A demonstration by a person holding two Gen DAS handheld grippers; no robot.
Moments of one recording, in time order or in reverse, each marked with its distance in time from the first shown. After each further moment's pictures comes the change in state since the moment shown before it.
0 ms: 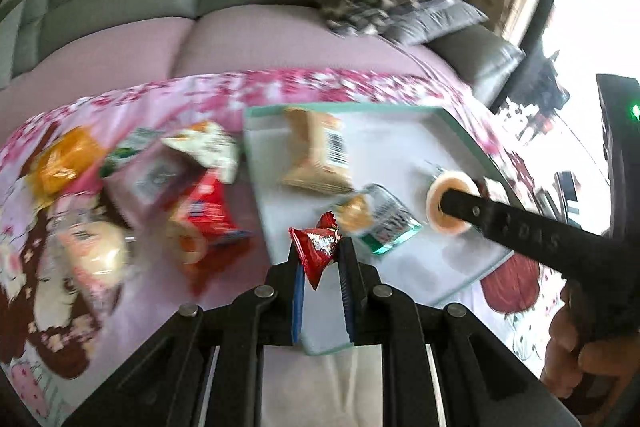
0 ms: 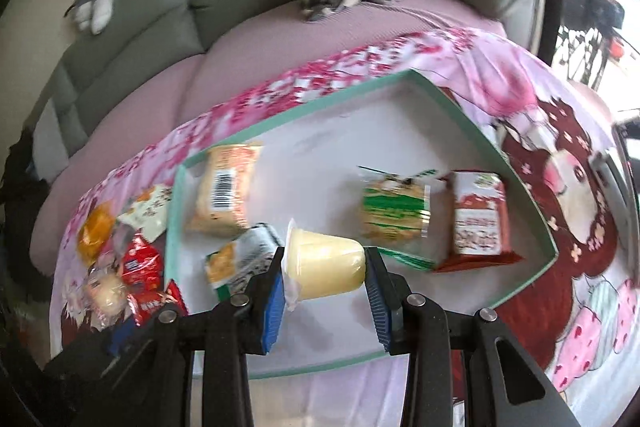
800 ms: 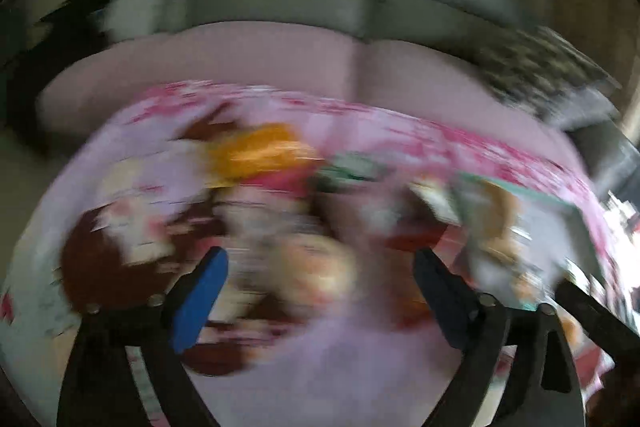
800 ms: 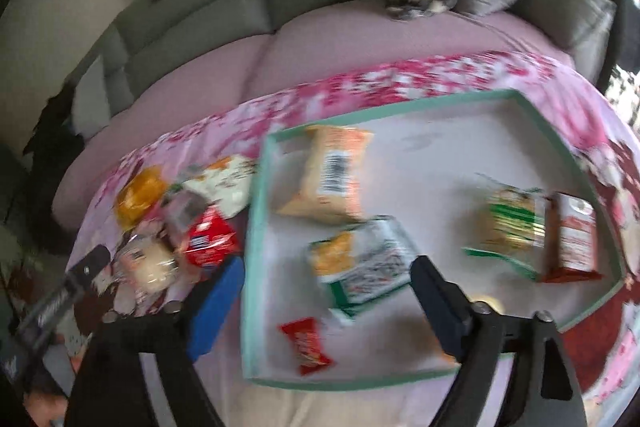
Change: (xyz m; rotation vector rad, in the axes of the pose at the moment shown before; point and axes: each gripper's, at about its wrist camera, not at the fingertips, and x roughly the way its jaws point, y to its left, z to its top) left arm -0.055 0.130 -0.006 -0.383 -0.135 0.448; right arm 0.012 0.086 -0.018 -0.204 -0.005 0.149
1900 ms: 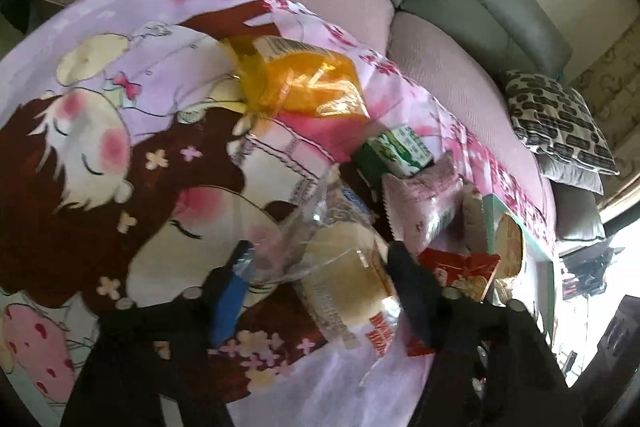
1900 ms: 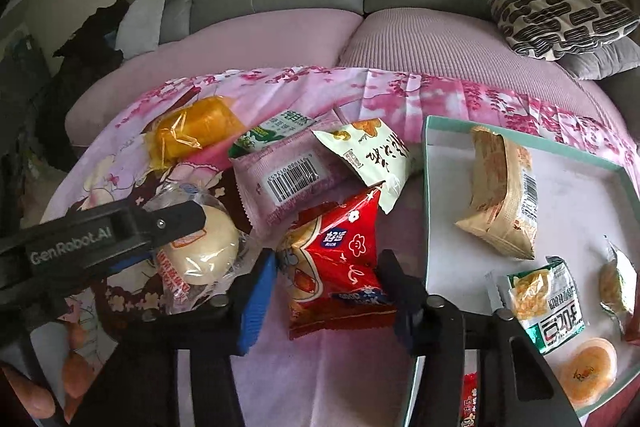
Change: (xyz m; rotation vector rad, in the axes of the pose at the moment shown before) left arm 0.071 0.049 -0.004 -0.281 0.227 -0.253; right arm 0.067 0.107 -0.020 -0.285 0.016 0.021
